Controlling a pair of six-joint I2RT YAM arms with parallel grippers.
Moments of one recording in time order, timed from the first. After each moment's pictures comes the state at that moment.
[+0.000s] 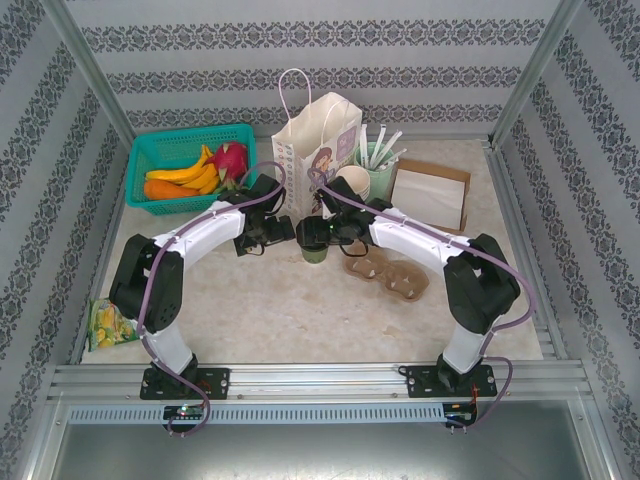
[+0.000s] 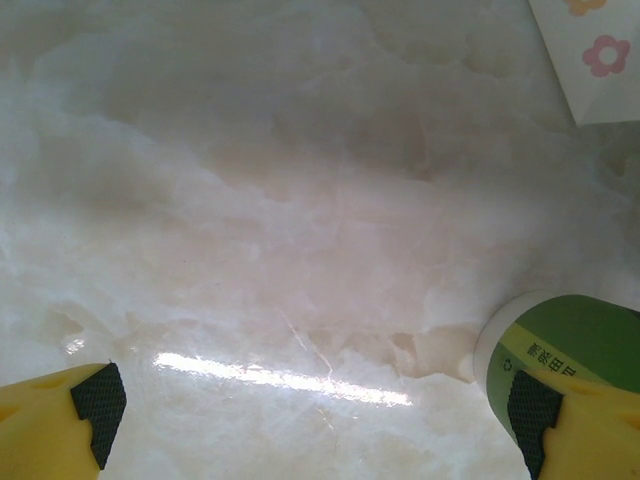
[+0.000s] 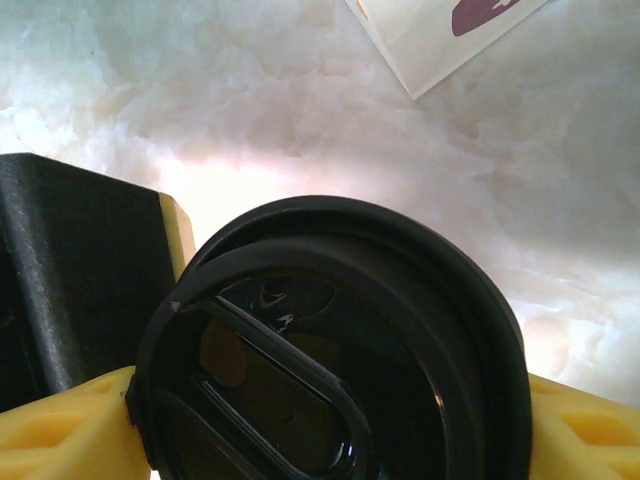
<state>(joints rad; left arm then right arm) -0.44 1.75 1.28 -0.80 -0.03 -0.79 0.67 1.76 1.30 -0.52 -0.17 0.56</state>
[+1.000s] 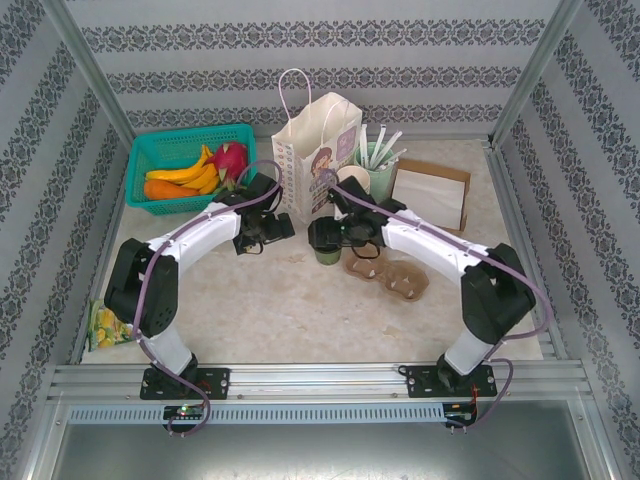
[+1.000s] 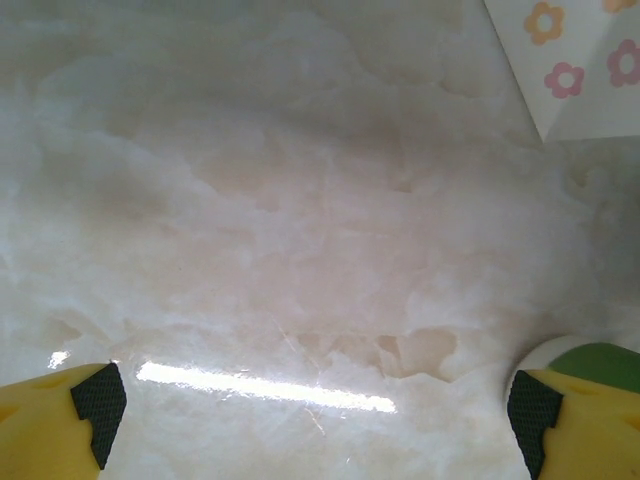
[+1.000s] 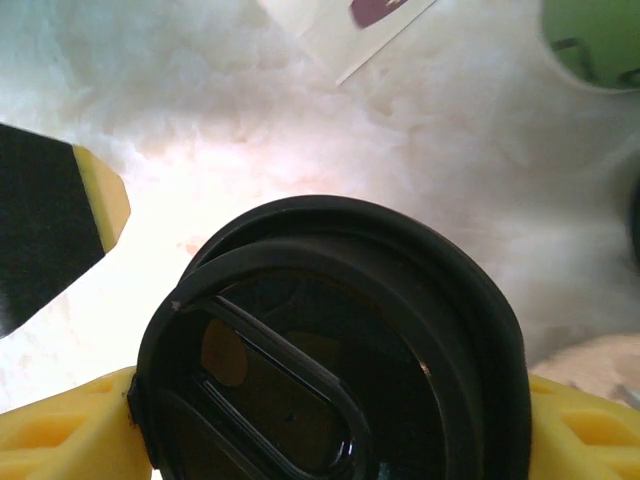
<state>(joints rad) -0.44 1.71 1.26 -0.76 -0.02 -0.79 0.61 1.62 1.24 -0.61 -0.14 0.56</state>
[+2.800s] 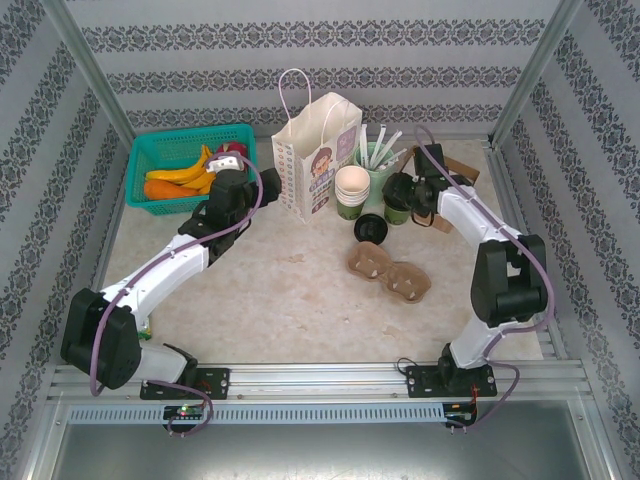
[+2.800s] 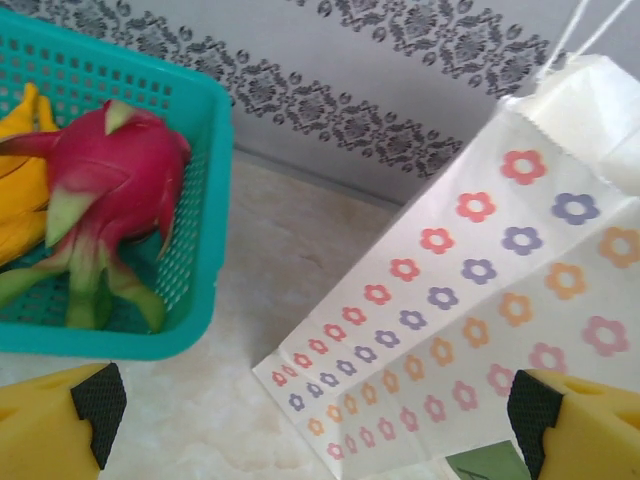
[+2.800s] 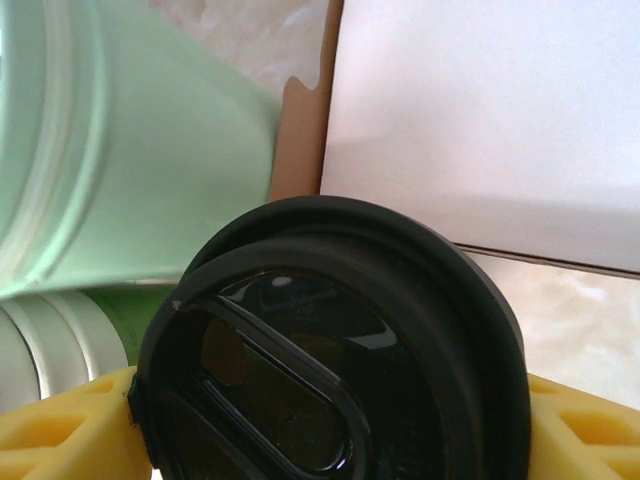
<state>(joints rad) -0.41 1.37 0.99 0.00 -0.28 -0.56 0.14 1.72 1.30 -0.53 -0.09 0.66</state>
